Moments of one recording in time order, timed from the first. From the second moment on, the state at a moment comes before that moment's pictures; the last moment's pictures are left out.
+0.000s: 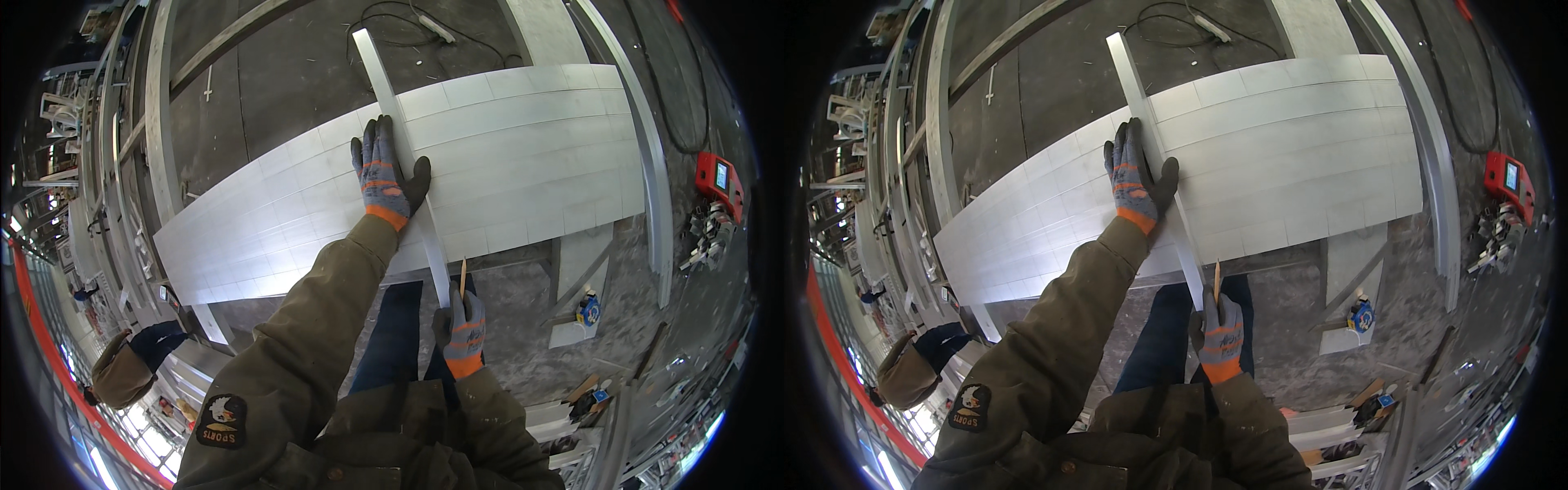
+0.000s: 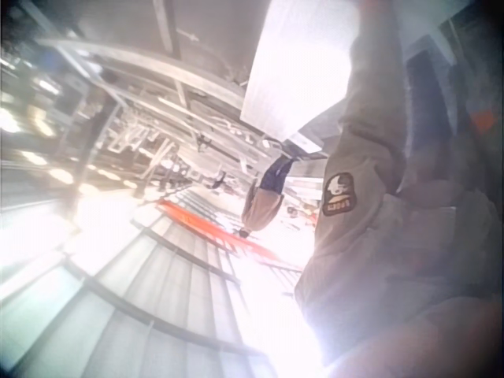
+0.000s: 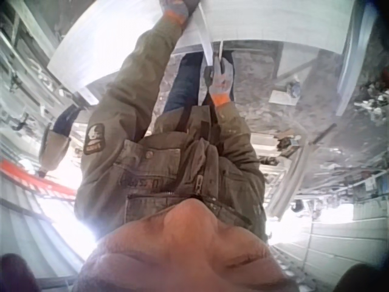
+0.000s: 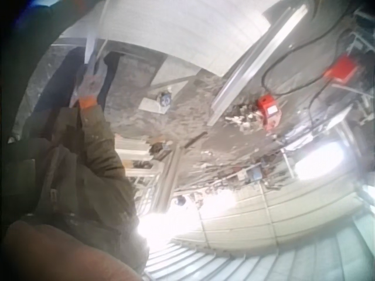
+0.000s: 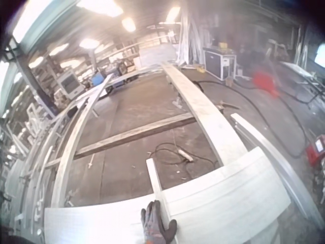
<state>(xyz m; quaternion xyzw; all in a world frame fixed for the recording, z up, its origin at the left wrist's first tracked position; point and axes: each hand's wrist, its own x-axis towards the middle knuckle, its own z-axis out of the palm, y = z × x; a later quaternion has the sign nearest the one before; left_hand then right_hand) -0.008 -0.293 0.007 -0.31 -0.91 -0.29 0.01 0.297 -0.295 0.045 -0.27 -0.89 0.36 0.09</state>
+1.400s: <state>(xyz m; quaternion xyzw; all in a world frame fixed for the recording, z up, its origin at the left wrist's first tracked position) -0.006 -0.294 0.009 -0.31 -0.91 -0.28 0.03 0.302 -0.293 0.040 -0.27 -0.88 0.39 0.05</state>
